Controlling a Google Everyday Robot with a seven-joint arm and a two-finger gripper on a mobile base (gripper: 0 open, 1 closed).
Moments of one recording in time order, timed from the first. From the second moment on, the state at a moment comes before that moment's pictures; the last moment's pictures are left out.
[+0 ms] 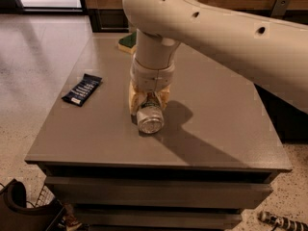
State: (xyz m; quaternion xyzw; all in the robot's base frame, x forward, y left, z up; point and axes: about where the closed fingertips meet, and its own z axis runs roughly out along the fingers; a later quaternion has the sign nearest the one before) arm 0.522 0.010 0.832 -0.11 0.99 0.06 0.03
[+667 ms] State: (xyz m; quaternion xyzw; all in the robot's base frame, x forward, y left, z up) arm 0.526 0.009 0.843 -0.11 0.99 0.07 0.05
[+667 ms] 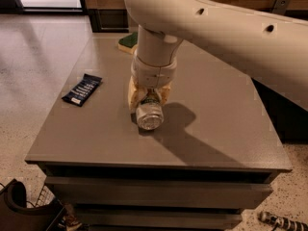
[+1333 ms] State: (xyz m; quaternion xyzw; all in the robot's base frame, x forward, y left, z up) arm 0.531 -0.020 0.906 -0.13 0.97 0.10 0.20
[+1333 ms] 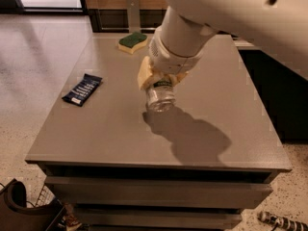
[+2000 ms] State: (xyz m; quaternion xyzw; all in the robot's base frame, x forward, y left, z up) arm 0.536 -0.041 0.963 -0.17 0.88 0.22 0.38
